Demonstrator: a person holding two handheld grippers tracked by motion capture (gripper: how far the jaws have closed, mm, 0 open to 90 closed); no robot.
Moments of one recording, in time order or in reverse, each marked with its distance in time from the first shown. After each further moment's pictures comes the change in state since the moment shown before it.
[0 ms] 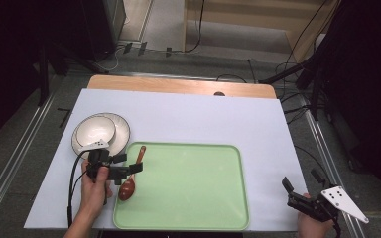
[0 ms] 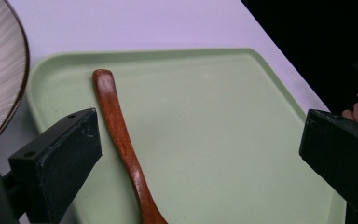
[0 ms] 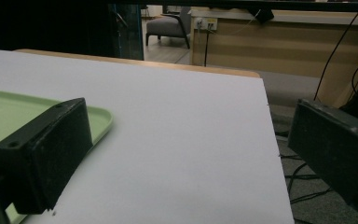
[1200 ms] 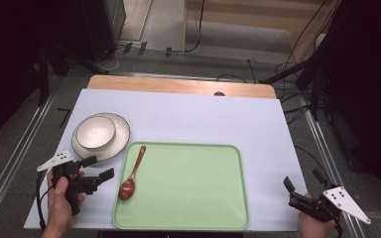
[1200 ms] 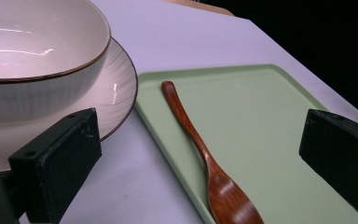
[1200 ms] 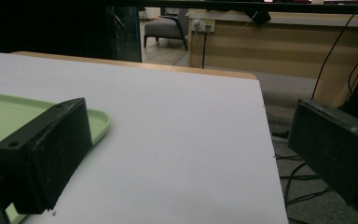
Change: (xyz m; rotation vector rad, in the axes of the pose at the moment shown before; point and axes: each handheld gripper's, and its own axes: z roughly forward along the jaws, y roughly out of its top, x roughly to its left) left arm 0.018 -0.024 -0.072 -0.159 0.113 0.128; right arm -0.002 0.001 -0.002 -0.007 -0.009 0.002
